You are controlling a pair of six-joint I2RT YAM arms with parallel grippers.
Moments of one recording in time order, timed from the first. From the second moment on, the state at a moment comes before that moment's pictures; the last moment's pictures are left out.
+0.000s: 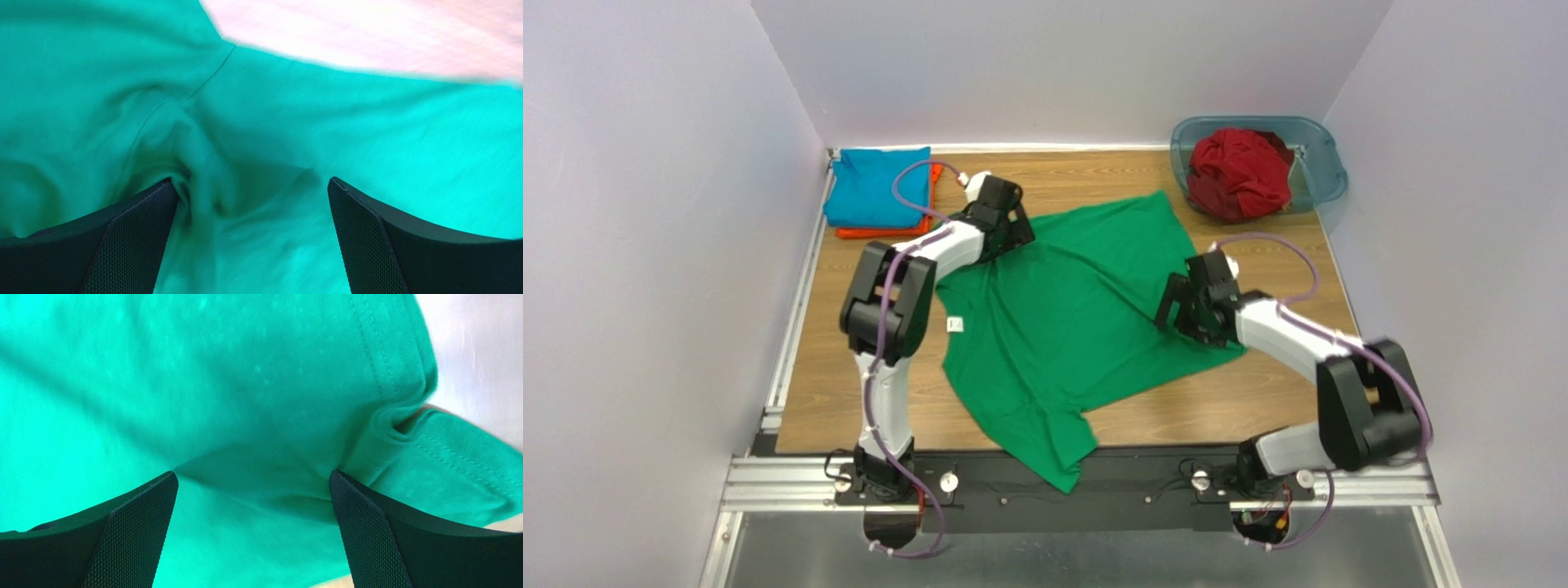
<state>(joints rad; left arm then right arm) -0.37 2.01 1.36 -0.19 -0.21 -0.67 0.32 1.45 0.72 -0.32 0.14 0.60</state>
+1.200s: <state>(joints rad) -0.43 1.71 1.09 -0.10 -0.15 -0.50 0.33 1.38 0.85 -0.47 0.12 0.59</state>
